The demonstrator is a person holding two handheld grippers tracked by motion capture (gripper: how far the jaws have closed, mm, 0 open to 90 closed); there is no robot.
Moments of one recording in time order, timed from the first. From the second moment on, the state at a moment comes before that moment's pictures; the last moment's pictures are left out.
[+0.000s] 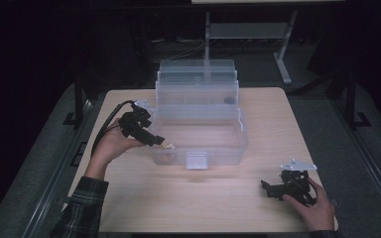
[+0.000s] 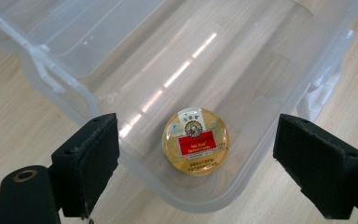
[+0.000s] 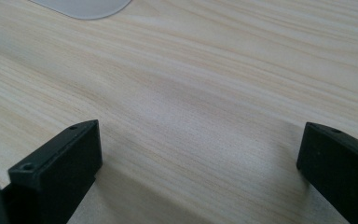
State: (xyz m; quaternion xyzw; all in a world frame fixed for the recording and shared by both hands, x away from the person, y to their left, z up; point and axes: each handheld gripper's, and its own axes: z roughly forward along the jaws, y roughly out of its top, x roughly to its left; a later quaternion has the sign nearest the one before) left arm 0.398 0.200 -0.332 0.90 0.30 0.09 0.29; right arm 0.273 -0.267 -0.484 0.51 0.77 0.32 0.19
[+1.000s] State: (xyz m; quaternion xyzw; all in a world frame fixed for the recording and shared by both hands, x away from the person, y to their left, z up) left arm 0.366 0.246 -0.341 0.88 0.33 0.11 0.31; right arm 0.273 -0.267 -0.484 0.51 0.77 0.32 0.19
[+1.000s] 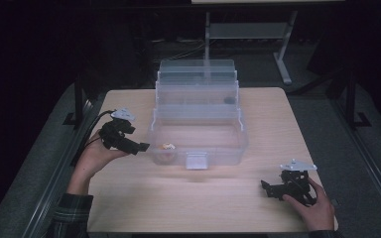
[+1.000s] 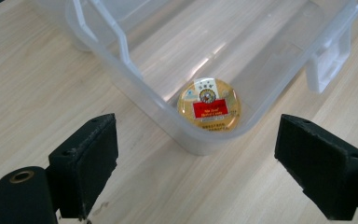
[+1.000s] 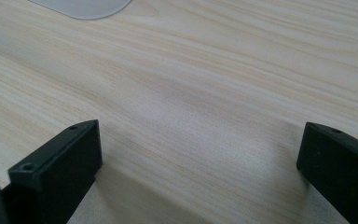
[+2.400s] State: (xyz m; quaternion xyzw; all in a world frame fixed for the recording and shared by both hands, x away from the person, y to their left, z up) left arm 0.308 0.292 -0.398 0.86 0.34 0.16 0.35; right arm 0.273 -0.267 -0.484 0.51 0.77 0.32 0.19
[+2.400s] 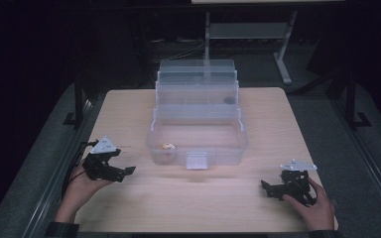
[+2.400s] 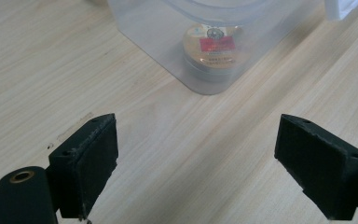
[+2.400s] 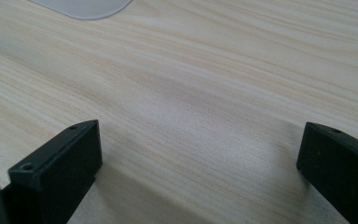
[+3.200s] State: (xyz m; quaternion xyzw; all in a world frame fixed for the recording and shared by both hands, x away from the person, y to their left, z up) left arm 0.280 0.305 -0.434 0.85 0.34 0.18 0.37; right arm 0.273 -0.267 -0.484 0.51 0.77 0.32 0.19
